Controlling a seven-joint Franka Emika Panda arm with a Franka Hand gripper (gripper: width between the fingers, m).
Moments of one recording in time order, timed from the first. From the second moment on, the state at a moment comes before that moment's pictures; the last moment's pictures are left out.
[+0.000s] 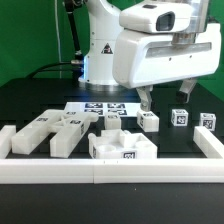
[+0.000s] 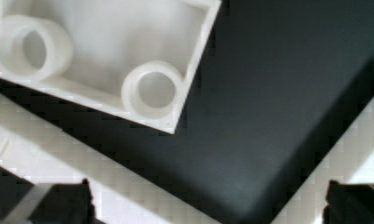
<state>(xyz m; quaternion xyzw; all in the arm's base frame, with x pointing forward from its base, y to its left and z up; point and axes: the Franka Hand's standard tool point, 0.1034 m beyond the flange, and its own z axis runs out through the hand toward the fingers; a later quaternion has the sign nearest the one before) 0.598 0.061 0.096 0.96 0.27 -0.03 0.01</state>
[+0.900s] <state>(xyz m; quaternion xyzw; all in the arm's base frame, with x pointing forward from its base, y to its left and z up) 0.577 0.019 0.048 0.97 0.24 -0.03 0.01</state>
